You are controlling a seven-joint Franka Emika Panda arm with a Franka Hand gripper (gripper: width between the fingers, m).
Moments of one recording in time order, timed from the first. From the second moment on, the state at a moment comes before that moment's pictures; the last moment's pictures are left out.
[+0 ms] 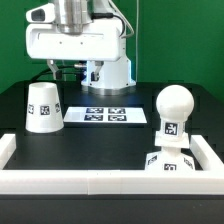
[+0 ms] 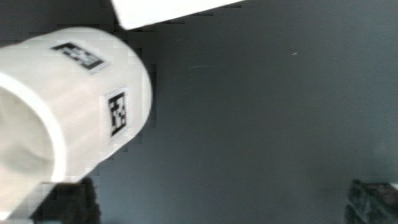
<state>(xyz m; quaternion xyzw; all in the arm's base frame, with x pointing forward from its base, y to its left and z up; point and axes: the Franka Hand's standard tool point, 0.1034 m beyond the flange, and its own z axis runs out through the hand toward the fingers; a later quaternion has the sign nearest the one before) 0.401 -0.093 0.116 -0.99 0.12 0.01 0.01</state>
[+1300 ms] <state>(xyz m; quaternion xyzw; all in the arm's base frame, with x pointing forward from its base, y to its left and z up) 0.376 -0.124 0.078 -1.00 0.09 0.03 0.00</state>
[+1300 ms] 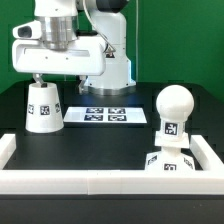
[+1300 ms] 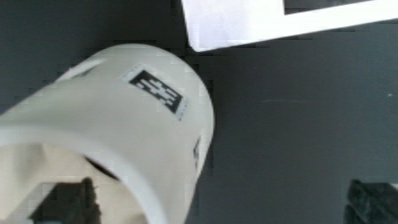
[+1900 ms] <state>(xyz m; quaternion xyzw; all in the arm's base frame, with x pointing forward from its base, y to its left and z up) 0.375 -0.121 0.072 -1.00 0.08 0.04 0.00</state>
